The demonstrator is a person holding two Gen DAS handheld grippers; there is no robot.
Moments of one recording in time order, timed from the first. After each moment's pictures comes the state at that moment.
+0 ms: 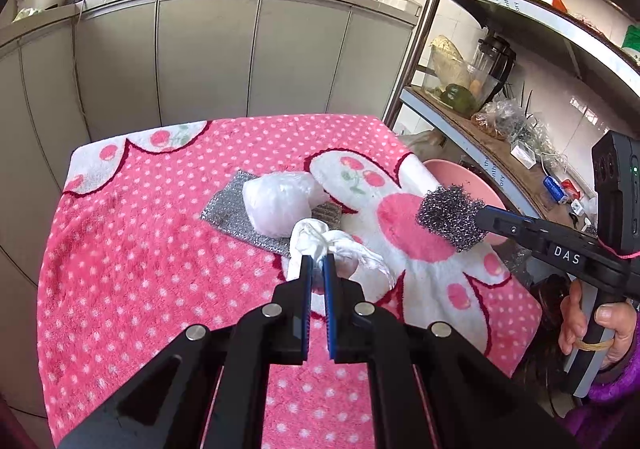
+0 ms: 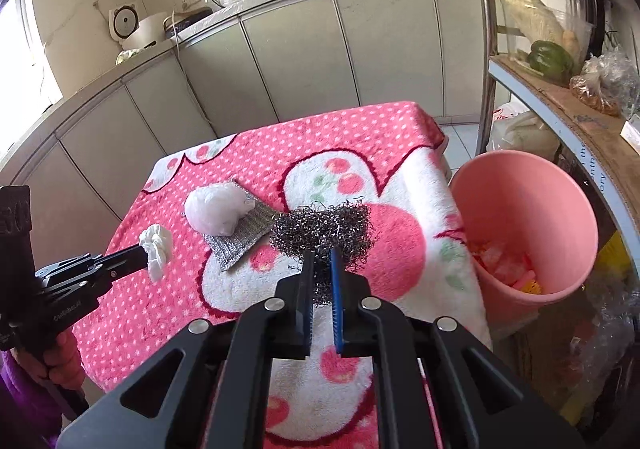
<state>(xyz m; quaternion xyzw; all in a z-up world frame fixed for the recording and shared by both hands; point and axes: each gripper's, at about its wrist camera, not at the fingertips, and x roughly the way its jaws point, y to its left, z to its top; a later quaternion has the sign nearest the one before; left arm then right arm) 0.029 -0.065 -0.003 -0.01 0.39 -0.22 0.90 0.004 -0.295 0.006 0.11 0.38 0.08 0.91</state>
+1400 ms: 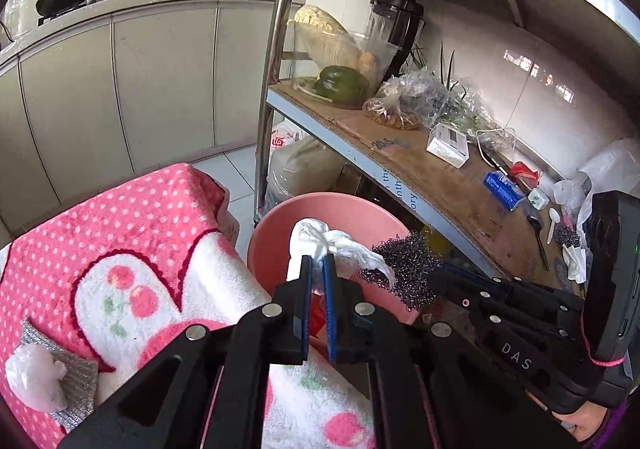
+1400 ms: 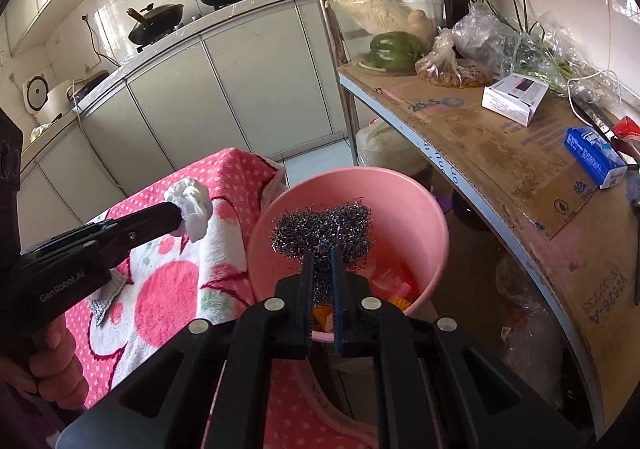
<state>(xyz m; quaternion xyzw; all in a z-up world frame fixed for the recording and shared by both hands) 0.099 -0.326 0.003 0.05 0.38 -0.35 0.86 0.003 -0.455 -0.019 0.16 0.36 -0.08 0.91</state>
